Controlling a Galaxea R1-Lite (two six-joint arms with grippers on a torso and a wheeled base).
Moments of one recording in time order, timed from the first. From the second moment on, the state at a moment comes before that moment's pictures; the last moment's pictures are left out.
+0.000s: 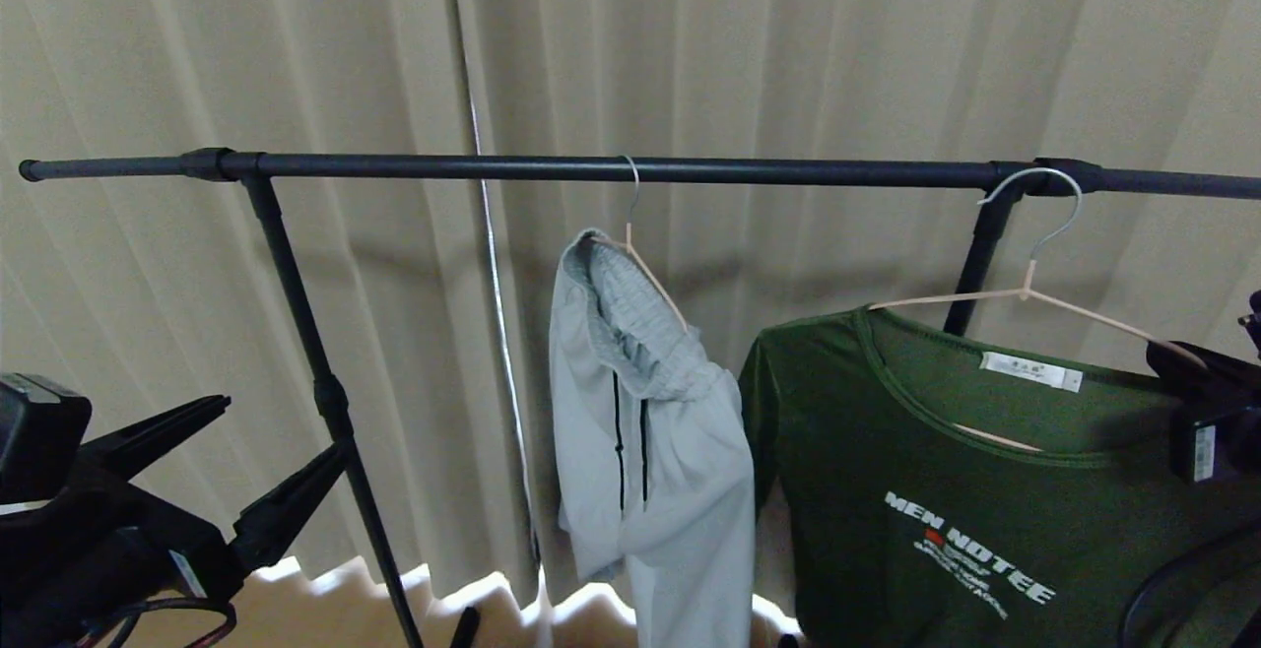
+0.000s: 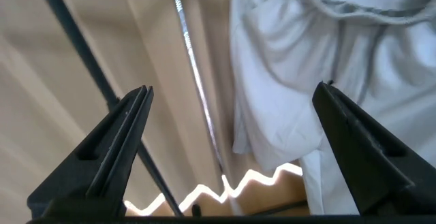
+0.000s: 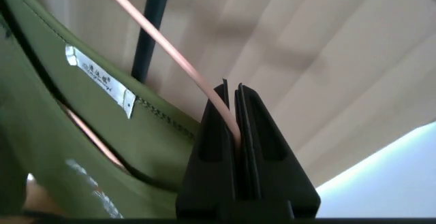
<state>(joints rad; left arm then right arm) -0.27 1.14 -0.12 -0.95 -0.01 0.16 0.08 1.19 -0.38 -0.68 -0.20 -0.34</state>
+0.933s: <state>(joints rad) -0.27 1.15 -0.12 -0.94 -0.01 0.16 0.20 1.52 -0.74 -0.59 -0.39 -0.37</state>
